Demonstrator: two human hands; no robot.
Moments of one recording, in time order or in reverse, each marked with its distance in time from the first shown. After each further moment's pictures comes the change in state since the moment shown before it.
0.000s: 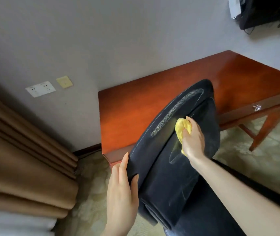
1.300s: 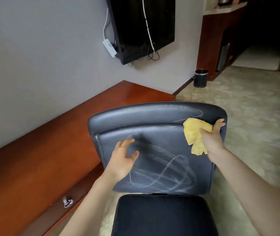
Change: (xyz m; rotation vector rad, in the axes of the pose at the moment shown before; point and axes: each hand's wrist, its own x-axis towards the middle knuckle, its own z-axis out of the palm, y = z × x) left_hand 0.145 0.238 0.237 -0.301 -0.734 0.188; right_hand 0.123 0.124 -0.353 0.308 0.581 0.291
